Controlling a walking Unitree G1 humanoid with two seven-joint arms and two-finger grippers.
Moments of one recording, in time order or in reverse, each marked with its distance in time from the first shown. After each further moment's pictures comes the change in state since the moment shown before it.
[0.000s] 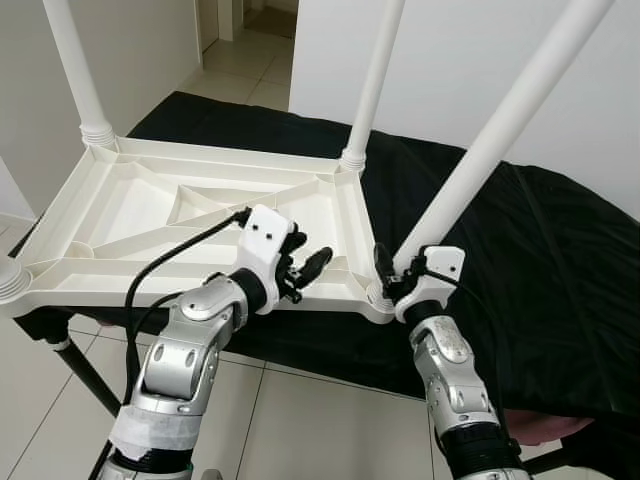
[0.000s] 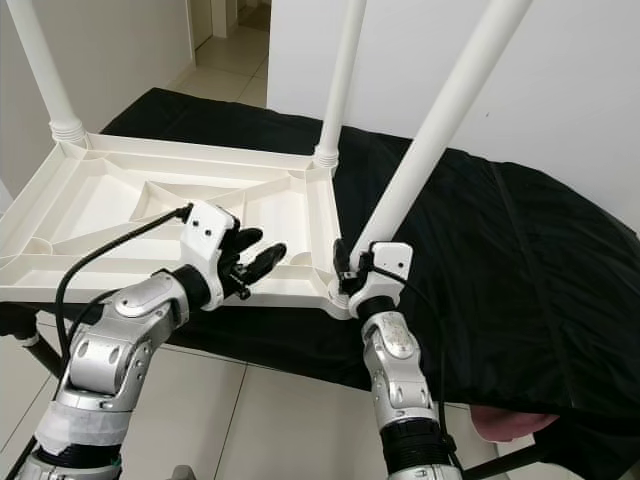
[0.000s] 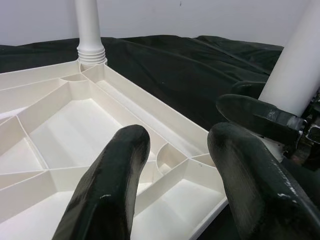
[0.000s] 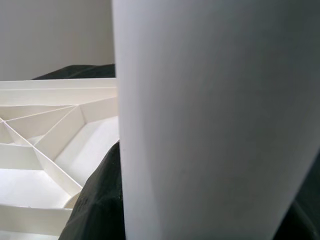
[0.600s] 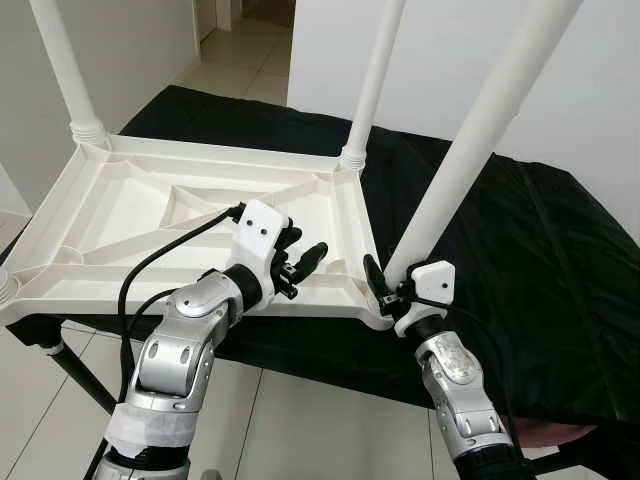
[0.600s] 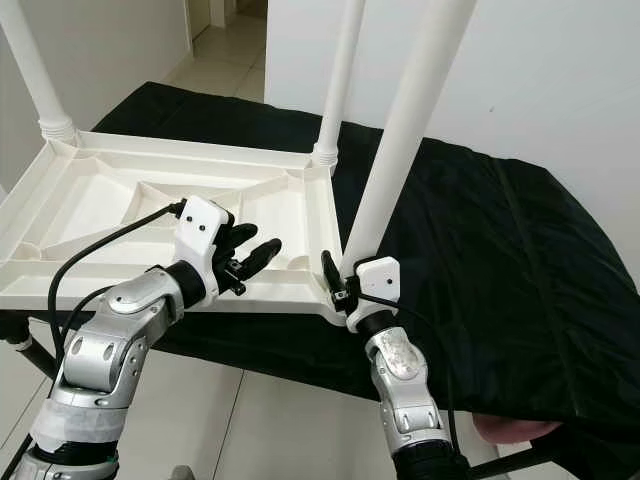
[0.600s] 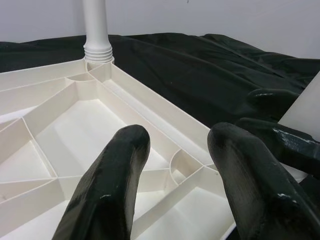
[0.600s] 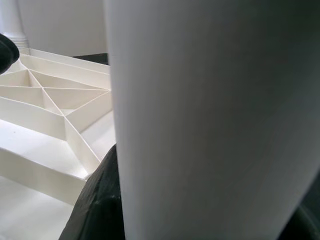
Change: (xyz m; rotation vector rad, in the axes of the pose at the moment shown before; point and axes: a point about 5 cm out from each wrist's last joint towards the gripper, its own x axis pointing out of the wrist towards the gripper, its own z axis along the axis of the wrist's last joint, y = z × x) left arm -0.002 0.004 0.004 0.008 -0.005 0.015; right arm -0.016 0.012 0.005 -0.197 -0.066 0.240
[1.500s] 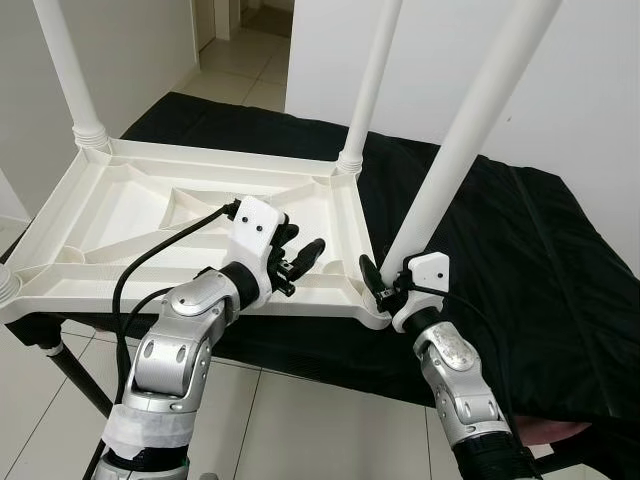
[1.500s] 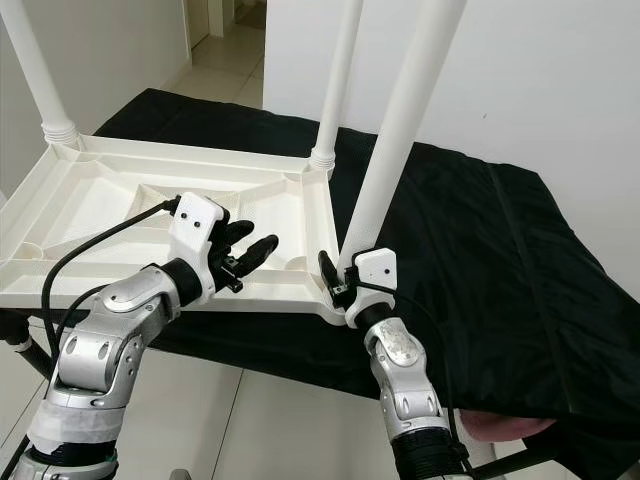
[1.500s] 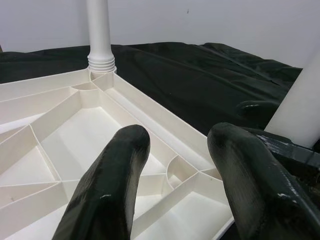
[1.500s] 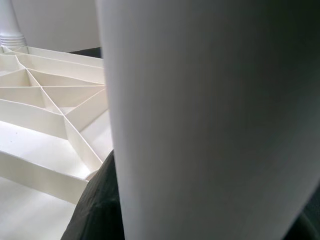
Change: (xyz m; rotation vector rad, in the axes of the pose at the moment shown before) left arm -0.003 0.002 0.004 -0.008 -0.005 0.014; right arm 0.009 -0.007 -0.009 0.083 0.108 -0.049
